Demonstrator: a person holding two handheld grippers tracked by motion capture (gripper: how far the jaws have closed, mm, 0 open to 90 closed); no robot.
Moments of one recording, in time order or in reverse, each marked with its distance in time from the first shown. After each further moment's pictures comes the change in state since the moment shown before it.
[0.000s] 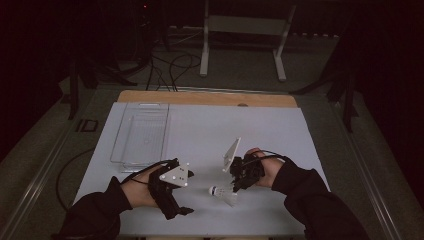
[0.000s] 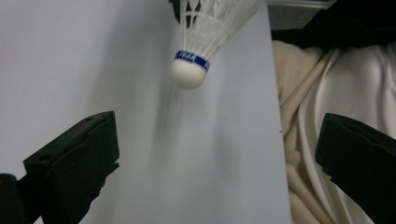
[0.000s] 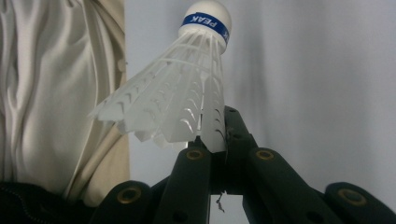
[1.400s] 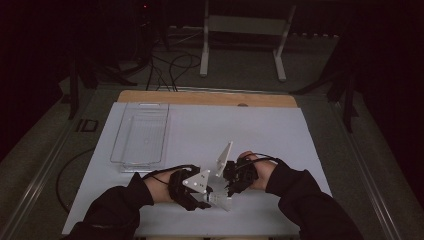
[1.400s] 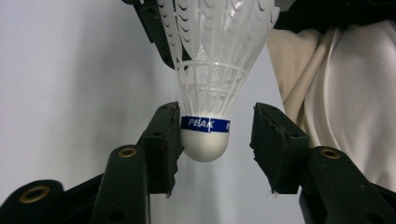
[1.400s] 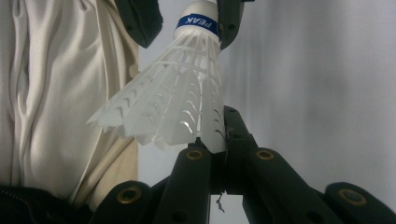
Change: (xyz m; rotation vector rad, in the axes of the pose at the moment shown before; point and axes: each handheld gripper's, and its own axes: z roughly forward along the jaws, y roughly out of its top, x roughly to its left) left arm 0.006 0.019 0.042 0.069 -0.073 0.137; right arm 0.004 0.013 0.013 0.009 0.039 -0.038
